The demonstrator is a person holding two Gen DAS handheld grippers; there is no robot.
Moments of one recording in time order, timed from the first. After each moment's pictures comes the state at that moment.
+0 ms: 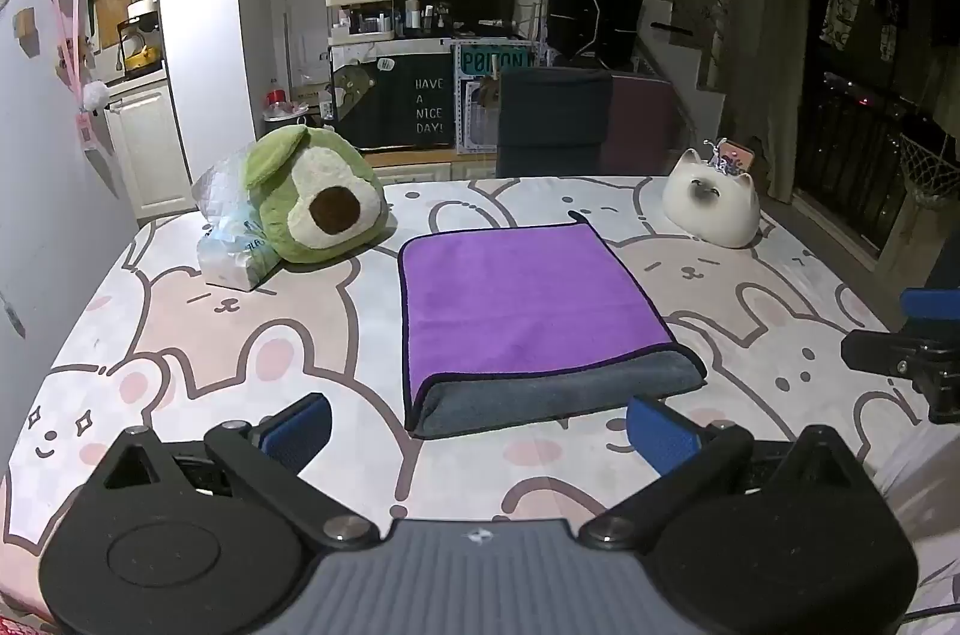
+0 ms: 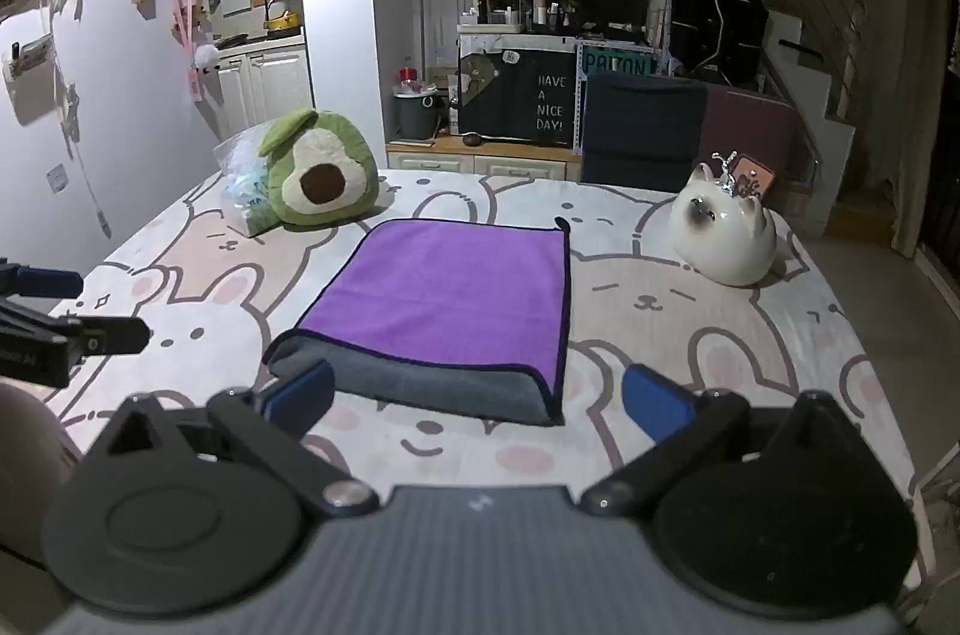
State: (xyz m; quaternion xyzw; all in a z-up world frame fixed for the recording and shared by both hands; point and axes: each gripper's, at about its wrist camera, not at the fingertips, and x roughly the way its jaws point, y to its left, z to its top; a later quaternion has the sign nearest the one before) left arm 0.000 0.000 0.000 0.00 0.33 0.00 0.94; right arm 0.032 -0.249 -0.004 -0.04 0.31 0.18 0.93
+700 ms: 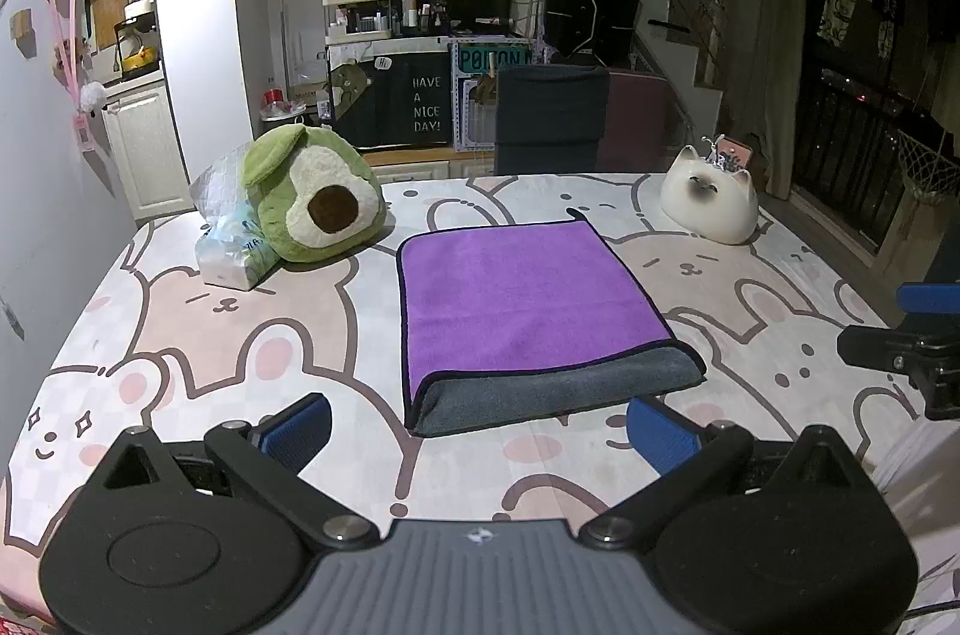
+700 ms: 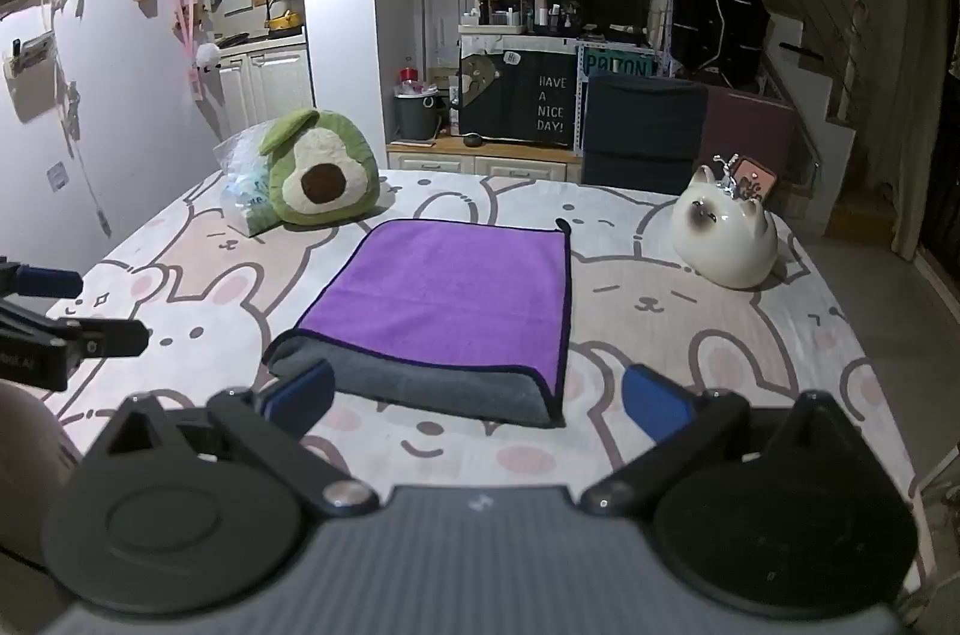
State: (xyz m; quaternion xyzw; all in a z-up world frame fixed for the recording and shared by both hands) left arm 0.000 -0.002 -0.002 0.00 0.33 0.00 0.94; right arm 0.034 -0.247 -0.003 -0.04 0.31 0.18 0.93
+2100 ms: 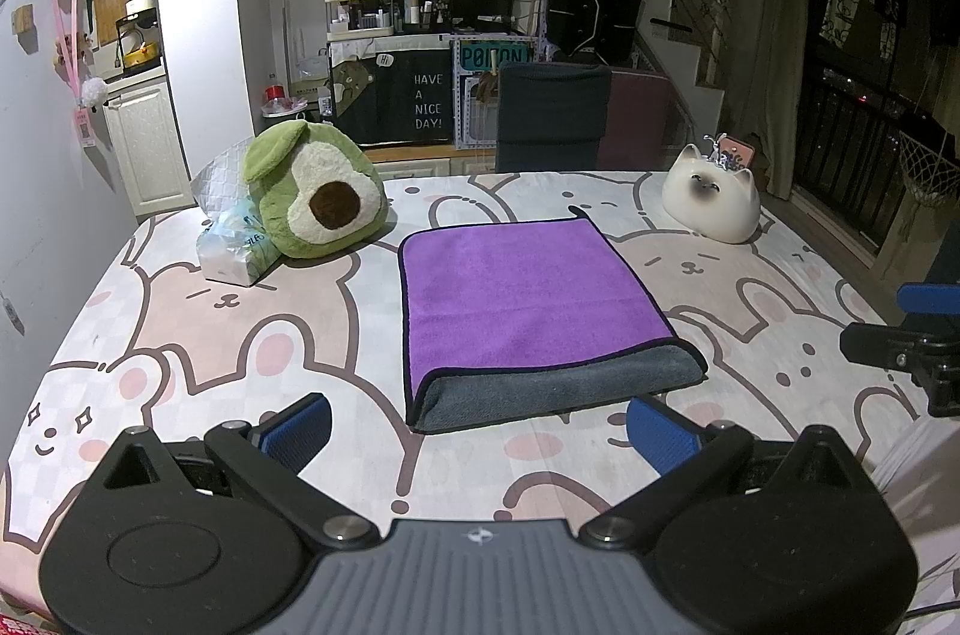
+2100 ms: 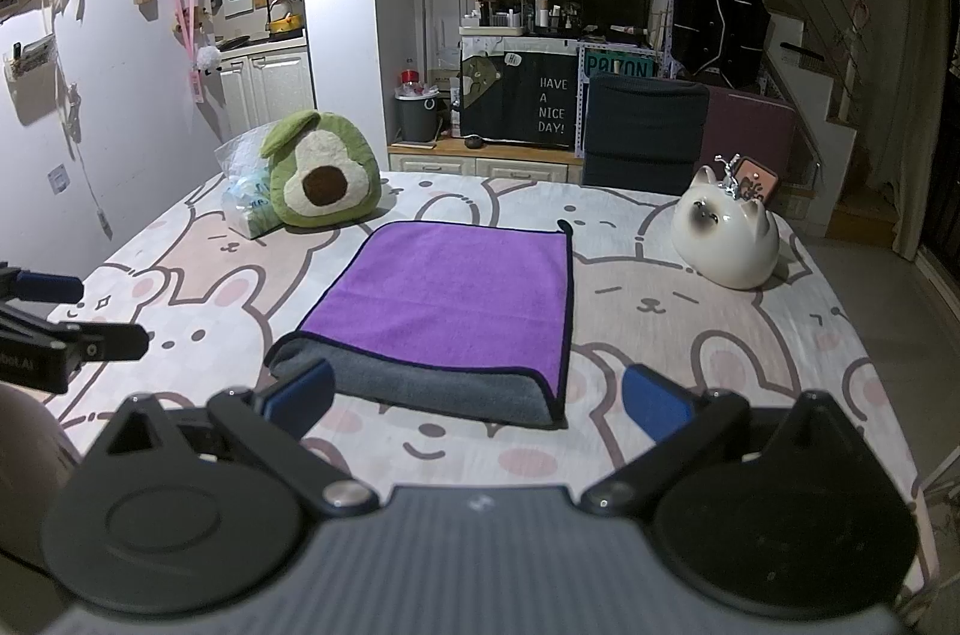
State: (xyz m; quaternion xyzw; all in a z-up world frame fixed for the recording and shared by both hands) left arm 0.002 -0.003 -0.007 0.00 0.33 0.00 0.94; right arm 0.033 -0.248 -0.004 -0.04 0.31 0.18 0.93
